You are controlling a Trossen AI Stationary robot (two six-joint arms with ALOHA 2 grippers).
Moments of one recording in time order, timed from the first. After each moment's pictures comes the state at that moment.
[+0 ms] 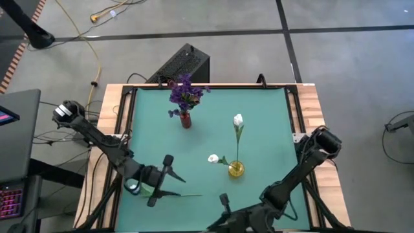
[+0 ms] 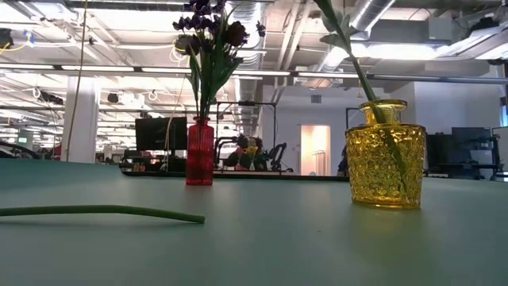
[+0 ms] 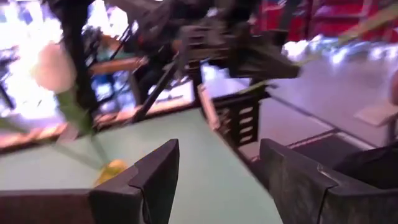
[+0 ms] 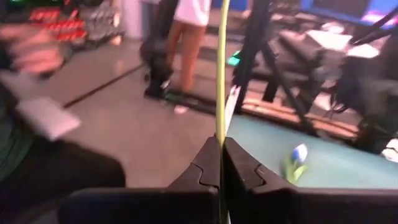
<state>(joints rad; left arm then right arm) -0.65 1.24 0.63 0.57 -0.33 0.06 0.77 1.88 1.40 0.32 0.48 -0.02</state>
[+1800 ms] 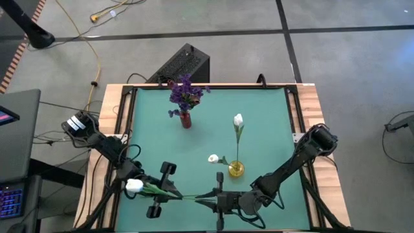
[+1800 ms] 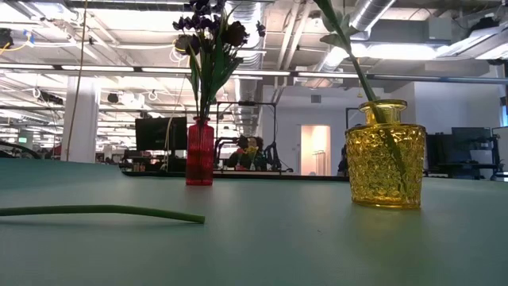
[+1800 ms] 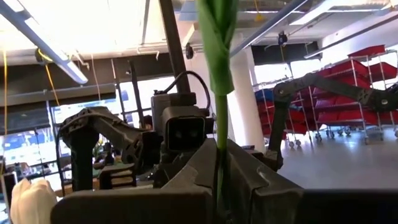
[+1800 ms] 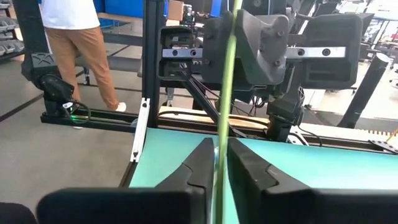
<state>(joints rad) -0.71 1.55 0.63 1.38 -0.32 0.35 0.66 1.89 1.36 0.44 0.68 -0.04</state>
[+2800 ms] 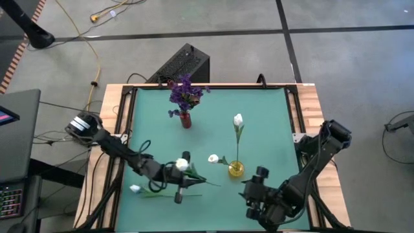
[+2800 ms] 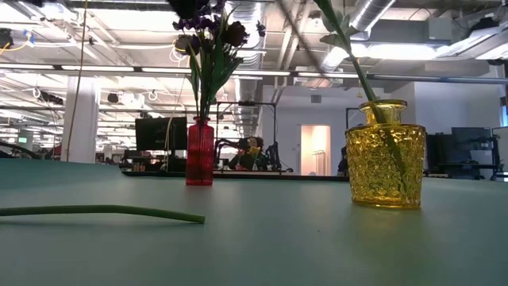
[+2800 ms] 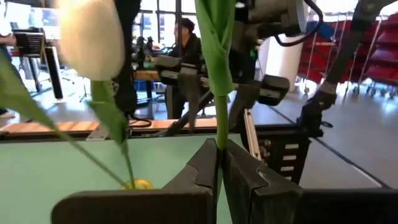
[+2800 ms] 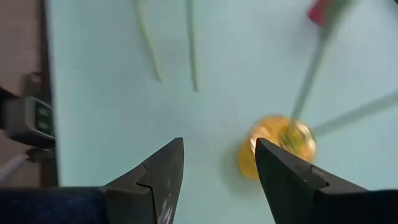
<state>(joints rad) -0.52 1.59 0.73 0.94 -0.38 -0.02 0.84 1.72 1.48 -0.99 0.73 0.97</state>
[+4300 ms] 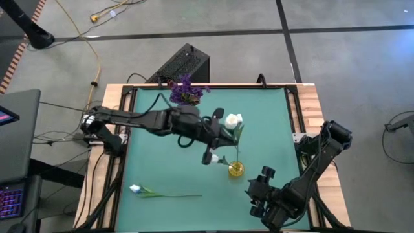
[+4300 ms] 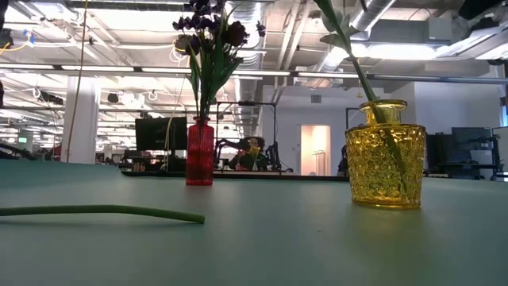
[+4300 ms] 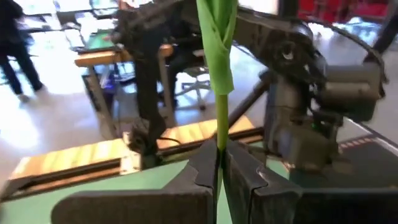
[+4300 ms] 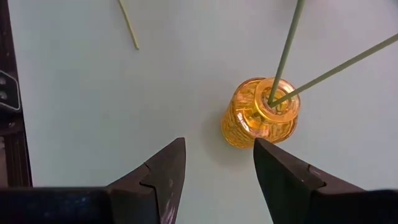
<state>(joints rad) -0.09 1.69 1.64 -0.11 0.14 0.09 0.87 1.73 1.43 -1.09 0.71 1.09</state>
